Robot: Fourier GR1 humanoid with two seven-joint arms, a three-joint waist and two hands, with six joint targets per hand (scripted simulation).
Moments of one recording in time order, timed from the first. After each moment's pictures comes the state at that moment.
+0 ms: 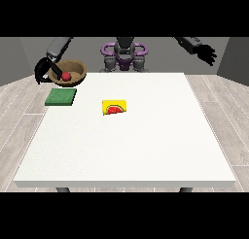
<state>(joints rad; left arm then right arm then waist) -0.35 0.41 0.32 -1.13 0.16 -0.18 -0.32 -0.49 -0.53 -0.29 -0.75 0.05 -0.14 0.08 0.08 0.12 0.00</state>
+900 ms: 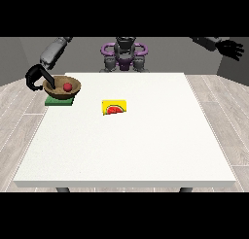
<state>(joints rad) -0.39 0.68 0.52 -0.95 0.31 -0.40 -0.44 -0.57 -0.63 -0.40 -0.63 0.00 -0.17 0.00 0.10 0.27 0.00</state>
